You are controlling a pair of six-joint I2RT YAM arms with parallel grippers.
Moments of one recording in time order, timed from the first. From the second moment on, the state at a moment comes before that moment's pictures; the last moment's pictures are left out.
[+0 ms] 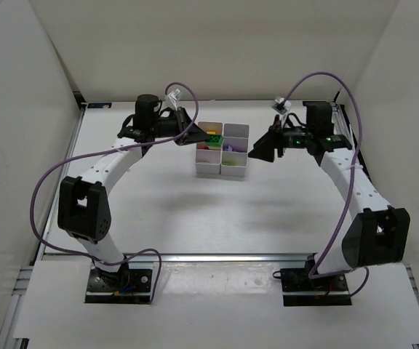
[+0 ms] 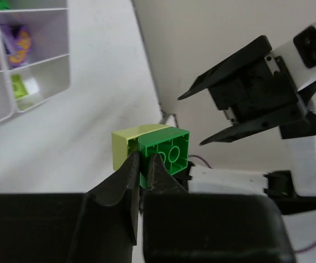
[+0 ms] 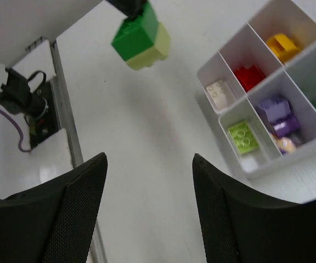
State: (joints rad) left arm -0.32 1.68 1.38 -0.13 0.86 -0.82; right arm 0.14 1.43 1.23 -0.40 -1.08 -0.10
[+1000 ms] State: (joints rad) left arm -0.24 1.66 1.09 0.62 1.33 -1.40; right arm 0.65 1.28 0.95 0.11 -0.45 -0.45
